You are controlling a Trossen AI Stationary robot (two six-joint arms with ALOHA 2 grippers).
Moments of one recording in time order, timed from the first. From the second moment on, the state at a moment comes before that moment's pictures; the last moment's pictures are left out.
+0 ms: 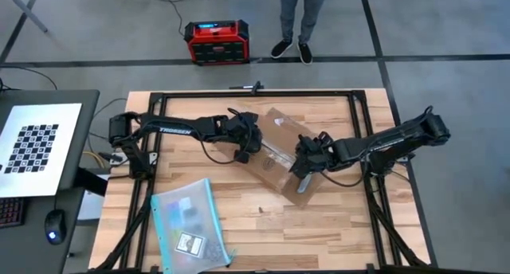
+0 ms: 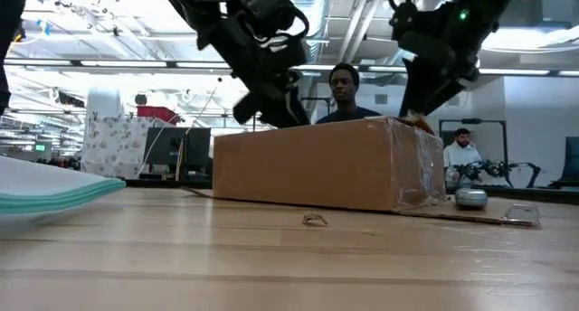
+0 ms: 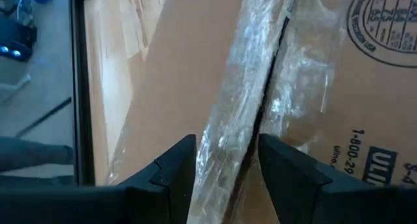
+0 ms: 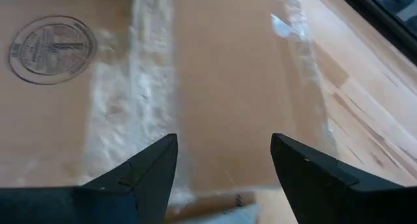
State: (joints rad) left arm 0.19 1.74 1.18 -0.18 -0.13 0.70; right arm 0.20 1.39 0.96 -0.77 0.58 0.76
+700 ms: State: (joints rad) left arm 0.21 1.83 1.39 -0.26 -0.17 0.59; right arm 0.21 1.40 1.02 -0.72 0.50 0.65
